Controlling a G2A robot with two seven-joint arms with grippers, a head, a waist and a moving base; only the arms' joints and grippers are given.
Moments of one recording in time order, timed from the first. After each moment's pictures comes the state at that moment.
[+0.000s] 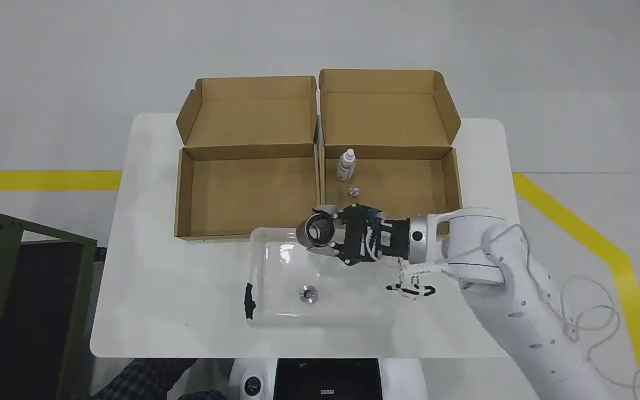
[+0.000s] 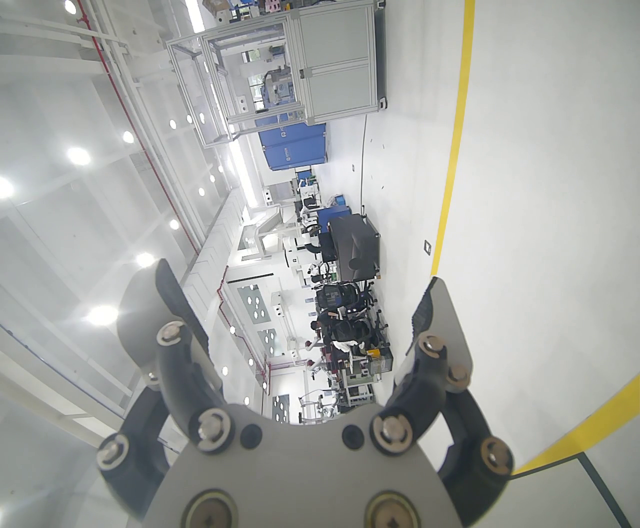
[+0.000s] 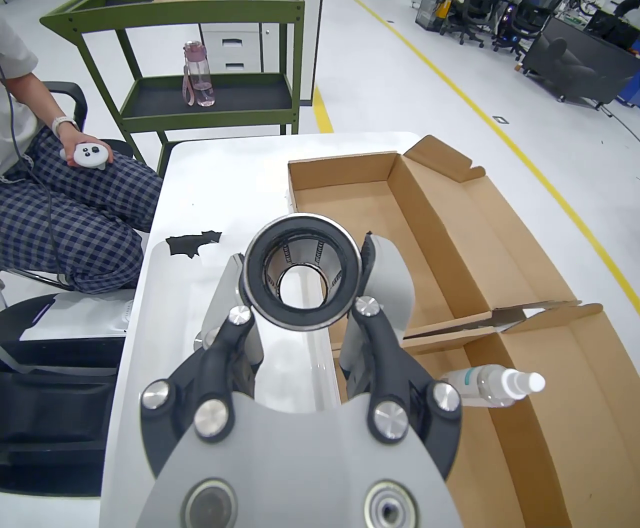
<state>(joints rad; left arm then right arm) -0.01 -0.37 -0.75 -1.25 2.03 -0.40 0.22 -1.07 -1.11 1.11 -1.94 -0.92 -0.85 0.52</state>
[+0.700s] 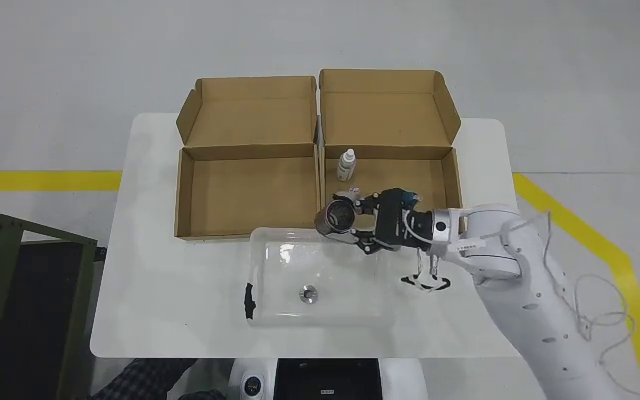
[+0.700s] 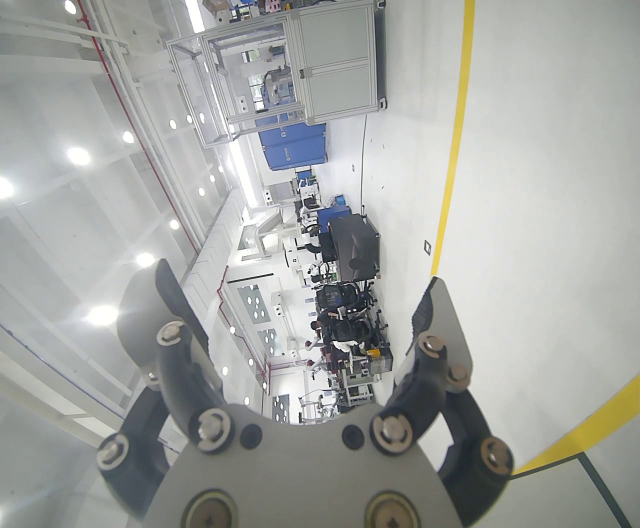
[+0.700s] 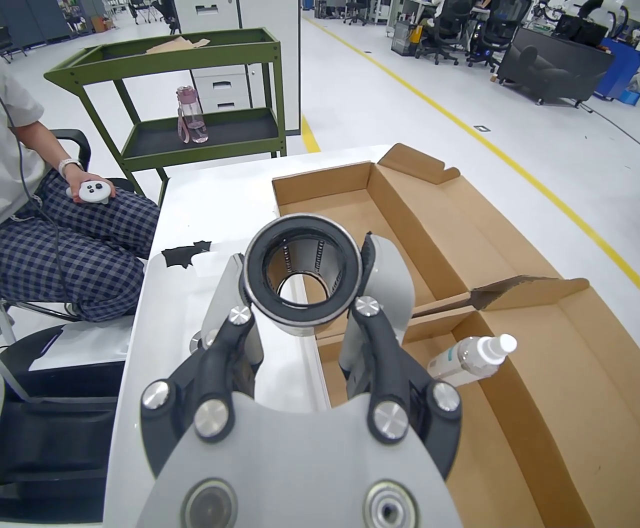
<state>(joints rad) -0.01 -0.37 -0.75 -1.25 2.03 -0.40 0.22 -1.08 -1.09 1.16 -1.87 -0.87 -0.87 0.44</state>
